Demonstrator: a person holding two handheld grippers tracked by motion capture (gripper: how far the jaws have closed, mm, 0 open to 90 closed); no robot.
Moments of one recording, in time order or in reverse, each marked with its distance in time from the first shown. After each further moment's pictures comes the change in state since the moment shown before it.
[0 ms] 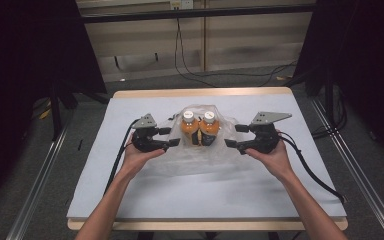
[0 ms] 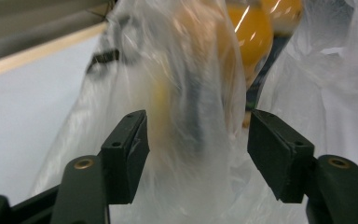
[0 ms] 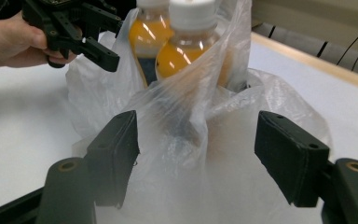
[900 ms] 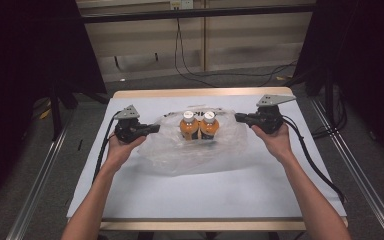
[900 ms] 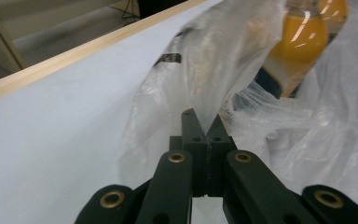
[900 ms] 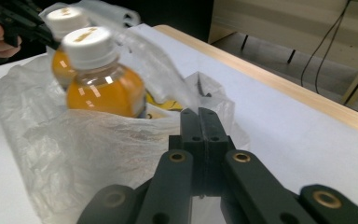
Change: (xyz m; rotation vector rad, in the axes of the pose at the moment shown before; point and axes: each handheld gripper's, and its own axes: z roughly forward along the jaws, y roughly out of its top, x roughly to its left) left arm 0.042 0.005 -0.044 -0.002 0.091 -0.019; right arm -0.052 0.018 0.003 -0.035 -0.087 0.013
